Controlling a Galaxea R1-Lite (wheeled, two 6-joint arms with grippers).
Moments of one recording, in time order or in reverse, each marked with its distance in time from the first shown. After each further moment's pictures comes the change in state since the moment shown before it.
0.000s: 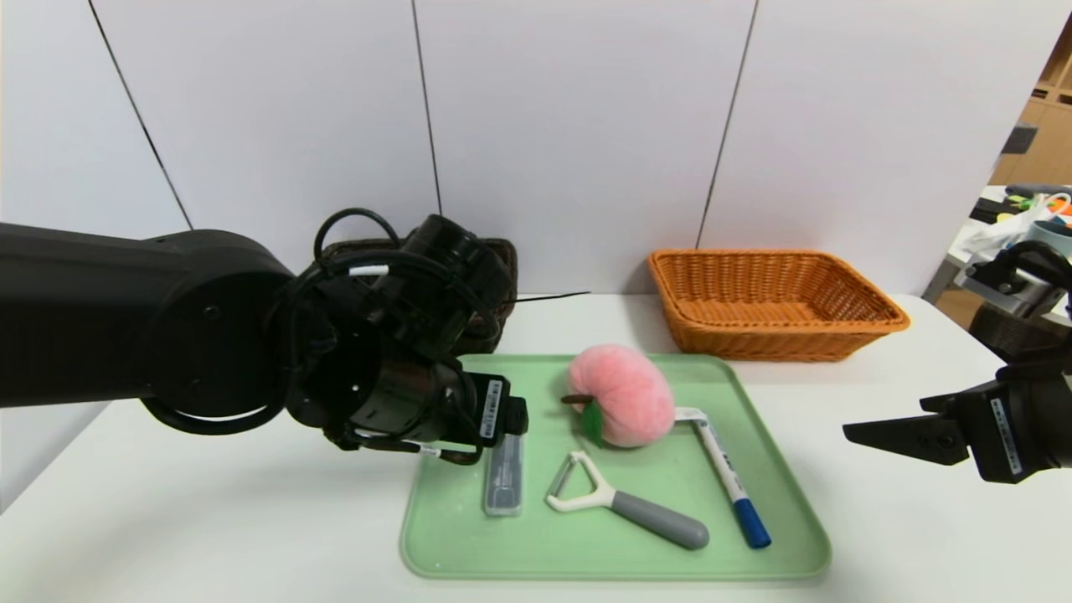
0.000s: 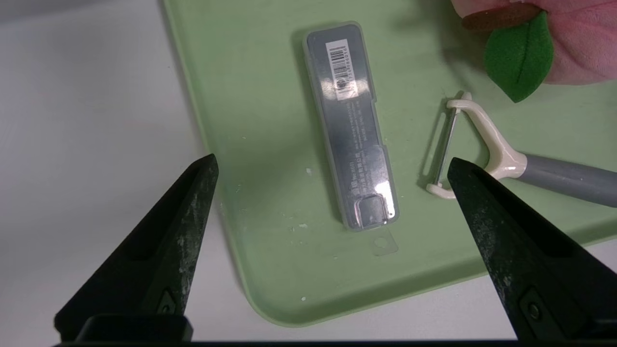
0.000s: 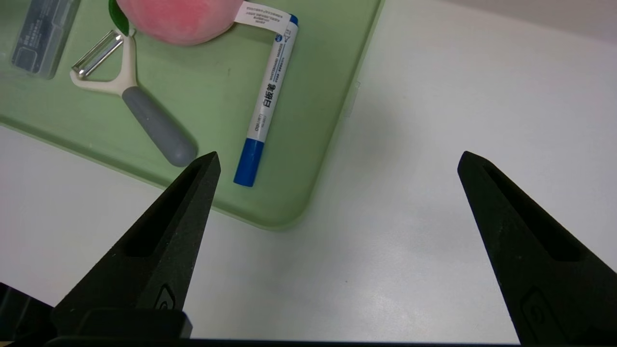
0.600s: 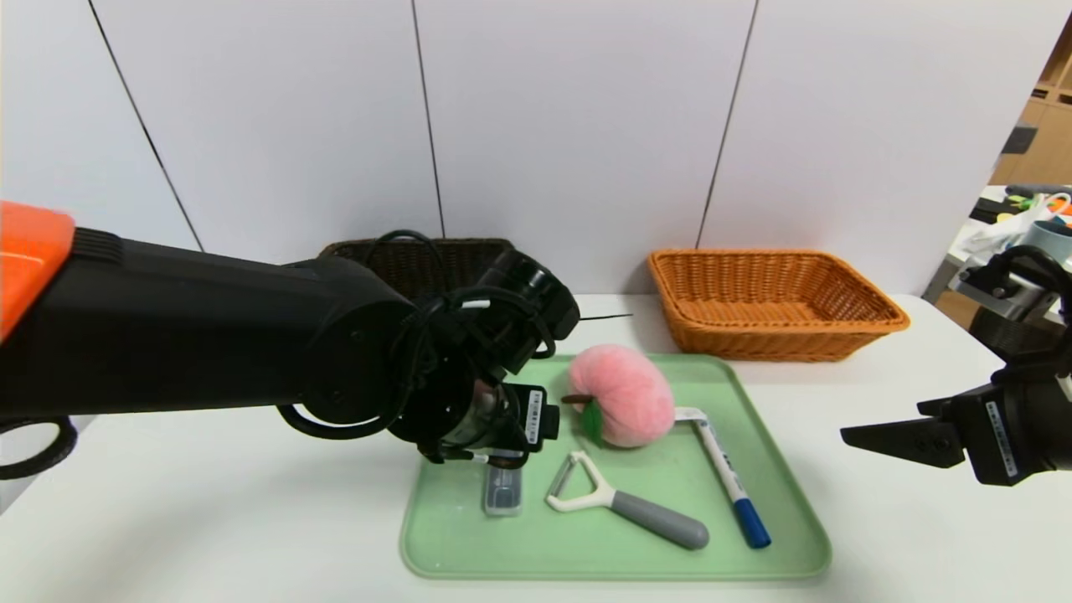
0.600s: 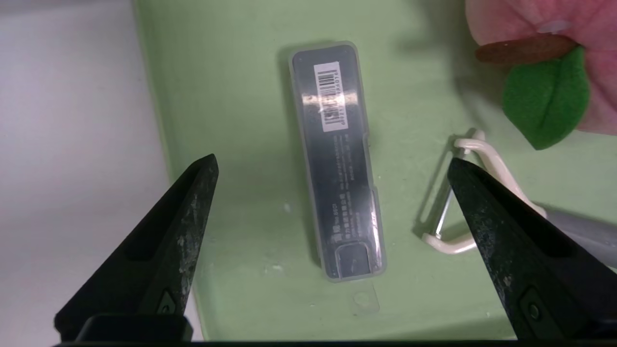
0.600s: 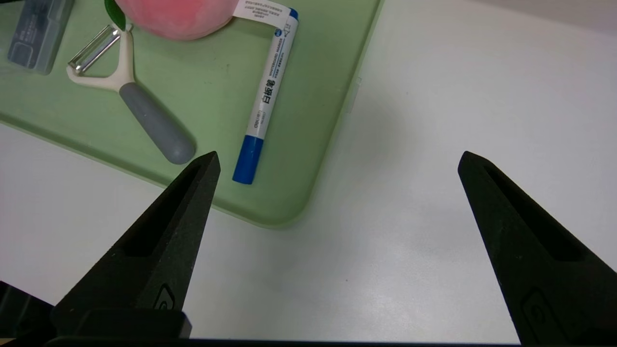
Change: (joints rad) left arm -0.051 0.138 -0.083 0.005 0.117 -0.079; right arm 0.001 0.007 0.006 0.001 0.005 -0.001
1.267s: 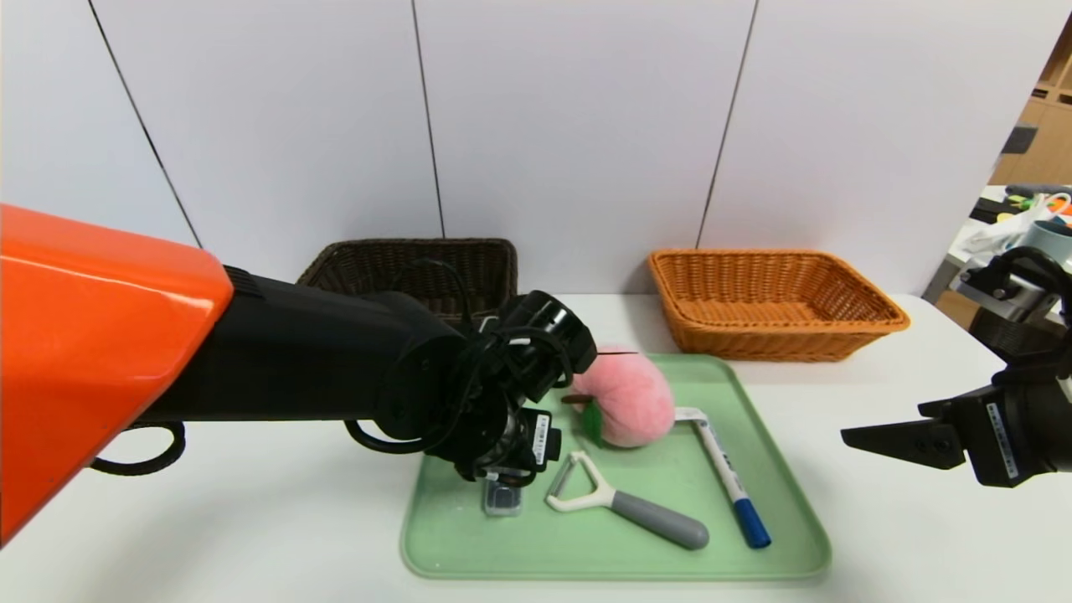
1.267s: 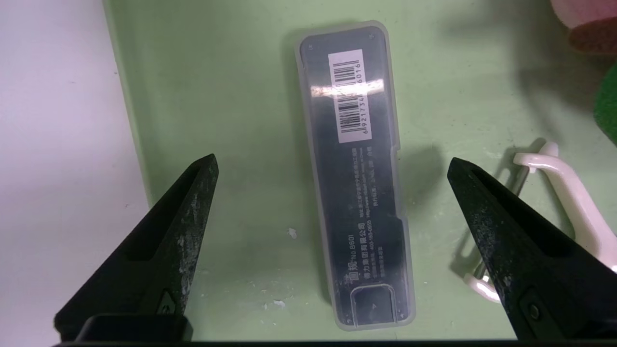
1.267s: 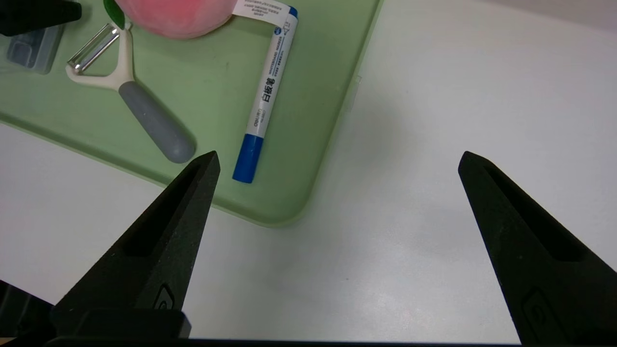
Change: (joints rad) left arm -0.001 0.094 -0.002 -0.007 0.036 0.001; right arm -0.001 -0.002 0.003 0.000 -0.001 0.002
